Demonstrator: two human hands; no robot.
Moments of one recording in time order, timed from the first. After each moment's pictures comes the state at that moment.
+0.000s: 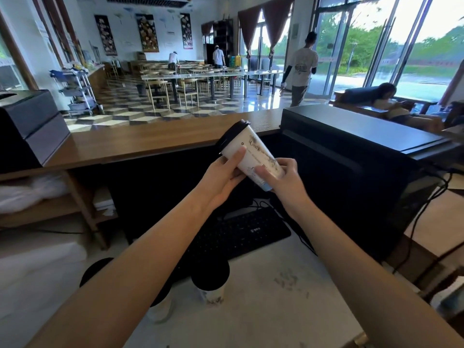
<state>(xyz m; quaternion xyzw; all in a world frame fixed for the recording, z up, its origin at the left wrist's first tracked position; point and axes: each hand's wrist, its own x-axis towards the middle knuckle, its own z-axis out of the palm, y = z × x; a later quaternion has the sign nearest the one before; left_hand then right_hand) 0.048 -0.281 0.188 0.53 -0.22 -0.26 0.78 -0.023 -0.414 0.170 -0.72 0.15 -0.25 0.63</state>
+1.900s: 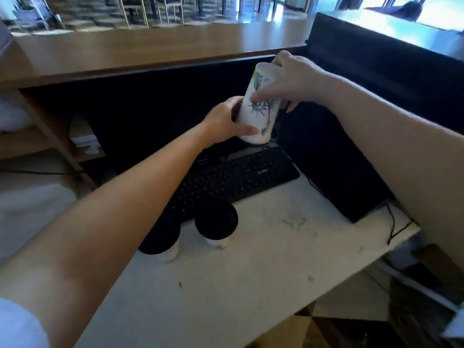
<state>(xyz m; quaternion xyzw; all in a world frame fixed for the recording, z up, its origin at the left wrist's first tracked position) 0.131 -0.268 0.119 0.79 -0.34 -0.15 0.49 0.050 -0.411 0.216 -0.96 0.12 -0.05 0.26</state>
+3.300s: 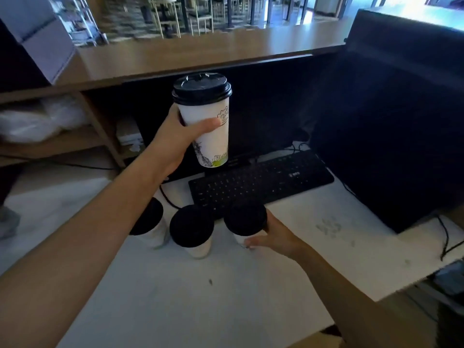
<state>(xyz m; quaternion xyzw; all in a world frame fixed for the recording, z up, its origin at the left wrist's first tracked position) 0.111 -0.129 0.122 0.68 -0.19 -0.10 0.70 -0.040 -0.311 -0.055 -0.77 0.06 0.12 0.63</state>
